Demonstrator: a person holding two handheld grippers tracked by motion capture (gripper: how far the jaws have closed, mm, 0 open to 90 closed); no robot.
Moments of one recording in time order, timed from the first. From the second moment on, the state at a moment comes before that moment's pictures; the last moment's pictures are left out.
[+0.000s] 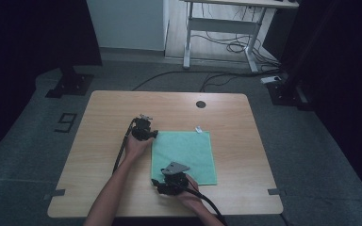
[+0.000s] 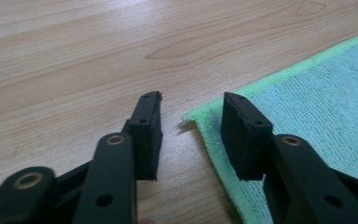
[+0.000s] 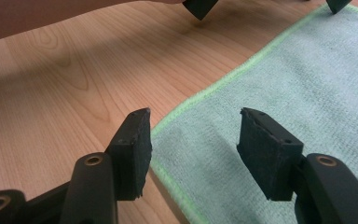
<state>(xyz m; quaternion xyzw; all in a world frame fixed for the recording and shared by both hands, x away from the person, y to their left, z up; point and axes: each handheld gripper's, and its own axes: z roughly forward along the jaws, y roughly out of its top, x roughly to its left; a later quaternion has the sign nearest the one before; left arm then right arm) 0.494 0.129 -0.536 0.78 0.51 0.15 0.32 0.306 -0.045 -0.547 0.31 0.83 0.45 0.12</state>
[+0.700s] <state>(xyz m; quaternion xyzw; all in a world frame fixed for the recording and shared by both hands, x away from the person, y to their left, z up) 0.482 0.123 -0.521 0.79 0.47 0.14 0.36 0.301 -0.053 -0.546 0.30 0.83 0.45 0.12</state>
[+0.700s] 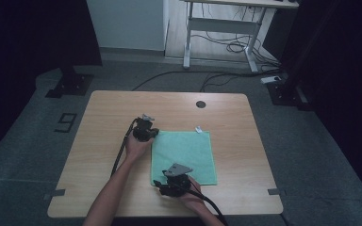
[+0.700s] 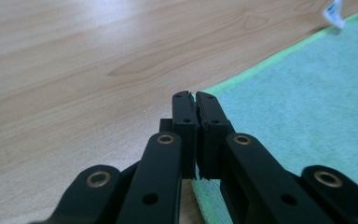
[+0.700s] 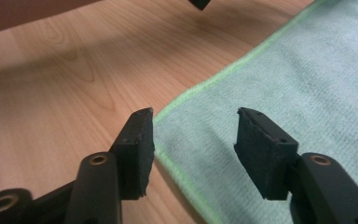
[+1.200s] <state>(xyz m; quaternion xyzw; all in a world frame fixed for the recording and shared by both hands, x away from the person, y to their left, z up) 0.475 0.118 -0.511 0.80 0.47 0.14 0.36 0.296 -0.030 -0.549 0.27 0.85 0.44 0.10</state>
